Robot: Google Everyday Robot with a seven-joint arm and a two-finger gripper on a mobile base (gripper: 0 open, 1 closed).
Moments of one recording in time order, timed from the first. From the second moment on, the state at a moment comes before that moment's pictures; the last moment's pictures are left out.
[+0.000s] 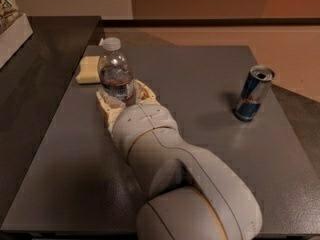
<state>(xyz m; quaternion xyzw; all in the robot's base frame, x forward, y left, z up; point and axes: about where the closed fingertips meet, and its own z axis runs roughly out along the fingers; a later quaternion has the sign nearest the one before) 0.449 0.071 0.958 -0.71 -0.16 -0.66 0.16</state>
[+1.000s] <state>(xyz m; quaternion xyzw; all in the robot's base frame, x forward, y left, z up) 0.449 0.071 0.958 -0.71 -0.16 -0.66 0.16</state>
